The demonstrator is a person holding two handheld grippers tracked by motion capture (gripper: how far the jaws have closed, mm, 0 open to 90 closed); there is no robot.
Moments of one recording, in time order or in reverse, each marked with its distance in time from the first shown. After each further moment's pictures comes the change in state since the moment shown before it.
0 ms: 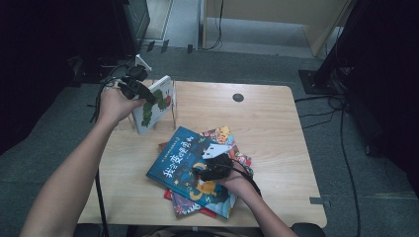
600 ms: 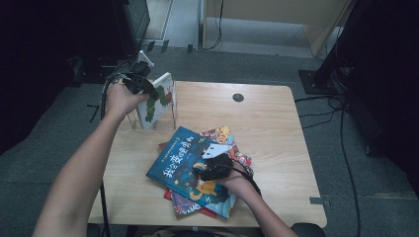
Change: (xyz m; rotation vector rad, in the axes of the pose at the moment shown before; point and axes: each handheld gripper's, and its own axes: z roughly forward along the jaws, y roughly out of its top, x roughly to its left) left arm 0.012 0.018 0.018 -0.001 -0.005 -0.051; right arm 0.000 0.000 0.000 0.000 0.001 0.004
